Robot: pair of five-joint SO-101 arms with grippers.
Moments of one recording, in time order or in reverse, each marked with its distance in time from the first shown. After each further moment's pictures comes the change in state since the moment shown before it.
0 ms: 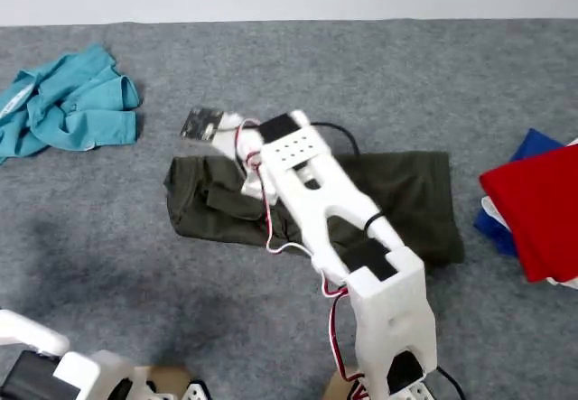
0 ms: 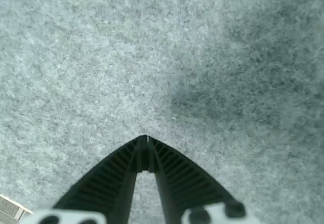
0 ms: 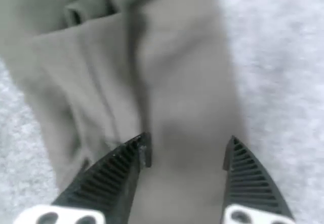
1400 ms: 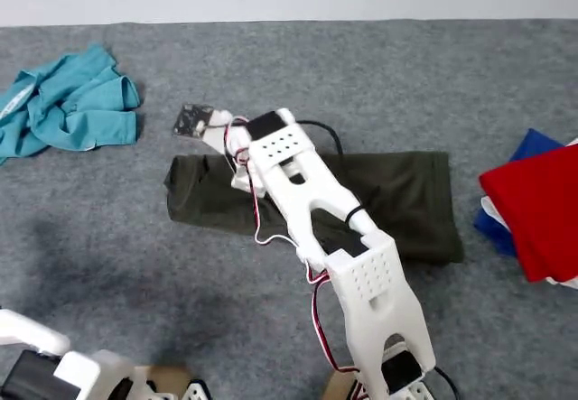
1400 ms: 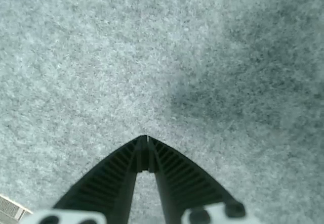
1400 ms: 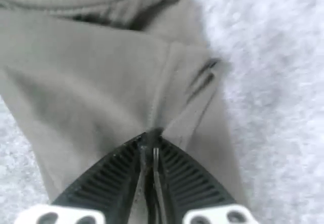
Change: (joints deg) left arm 0.0 0.0 0.0 0.0 0.0; right arm -2.1 12.5 -16.3 2.1 -0.4
